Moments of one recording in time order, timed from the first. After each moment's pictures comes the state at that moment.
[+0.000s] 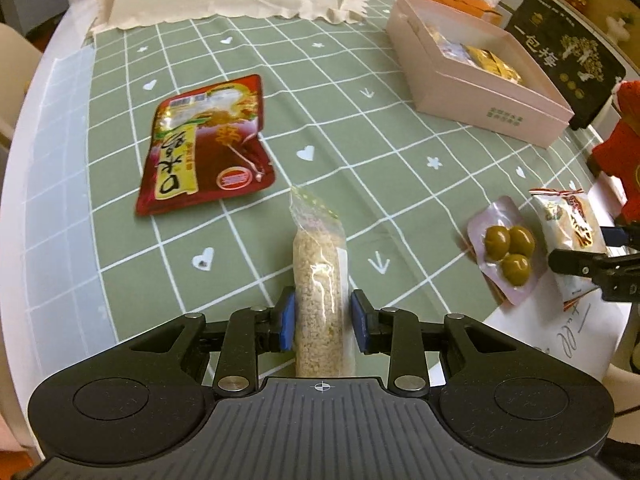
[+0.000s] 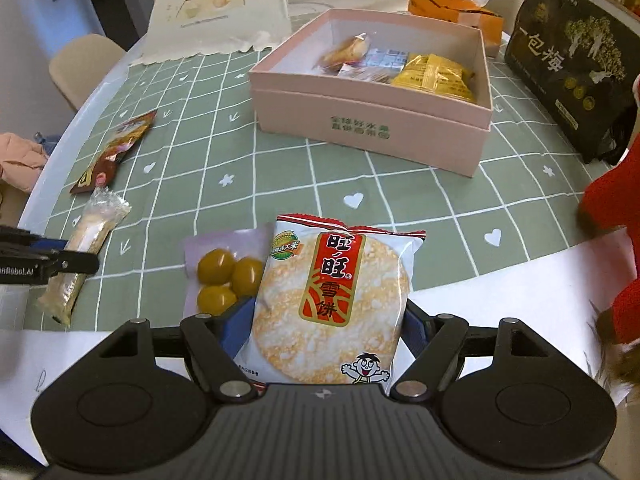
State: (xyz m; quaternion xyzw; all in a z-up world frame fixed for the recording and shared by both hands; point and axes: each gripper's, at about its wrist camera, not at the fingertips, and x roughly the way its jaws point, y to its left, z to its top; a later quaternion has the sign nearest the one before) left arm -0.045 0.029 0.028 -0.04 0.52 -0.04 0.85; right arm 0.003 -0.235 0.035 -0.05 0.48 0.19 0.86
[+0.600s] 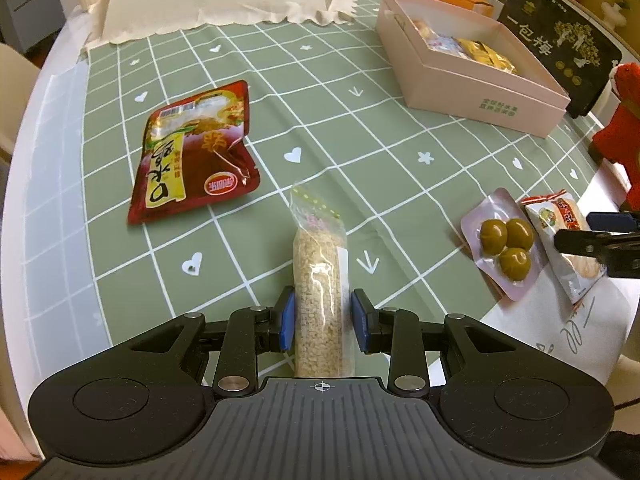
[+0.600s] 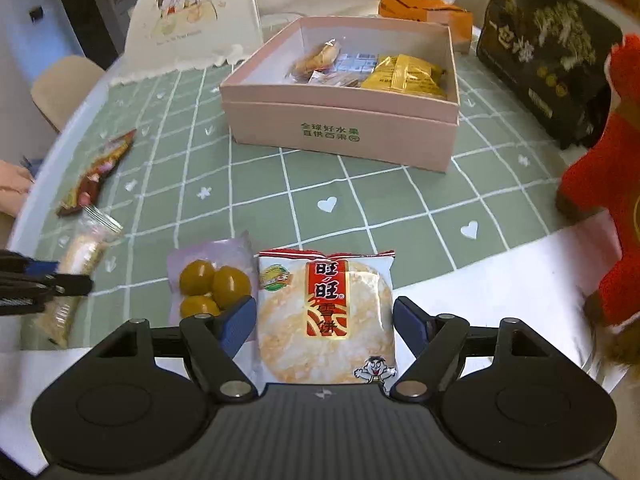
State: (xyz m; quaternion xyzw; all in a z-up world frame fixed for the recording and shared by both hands) left arm -0.046 0.018 0.027 -0.02 0.51 -0.04 0.86; right arm 0.001 -0.242 0.034 -0.04 0.47 0.16 0.87
